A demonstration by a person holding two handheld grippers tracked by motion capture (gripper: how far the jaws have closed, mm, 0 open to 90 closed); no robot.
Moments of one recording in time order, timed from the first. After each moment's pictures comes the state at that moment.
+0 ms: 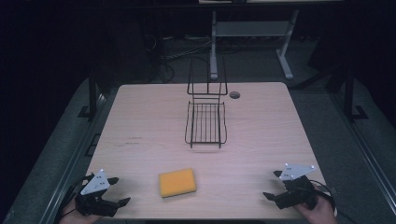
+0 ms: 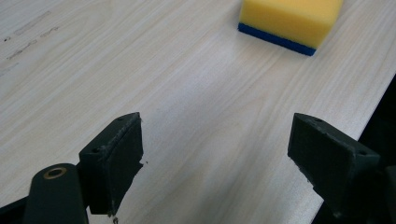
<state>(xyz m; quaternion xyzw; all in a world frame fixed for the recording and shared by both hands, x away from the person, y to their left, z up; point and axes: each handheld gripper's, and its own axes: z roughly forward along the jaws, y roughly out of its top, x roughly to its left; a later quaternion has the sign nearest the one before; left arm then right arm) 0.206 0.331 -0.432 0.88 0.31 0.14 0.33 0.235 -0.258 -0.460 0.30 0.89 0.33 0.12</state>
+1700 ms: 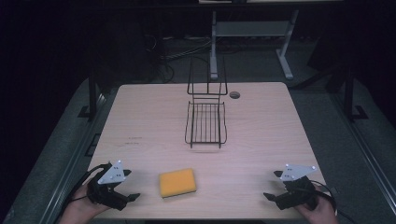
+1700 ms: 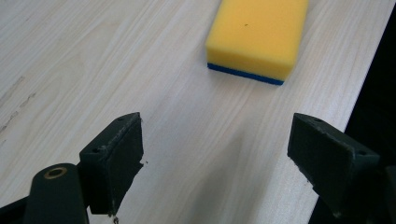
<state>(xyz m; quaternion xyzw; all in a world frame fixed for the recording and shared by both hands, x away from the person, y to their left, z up) 0.227 0.290 -0.400 0.92 0.22 0.12 0.29 0.232 -0.258 -0.457 0.29 0.89 0.33 0.12</state>
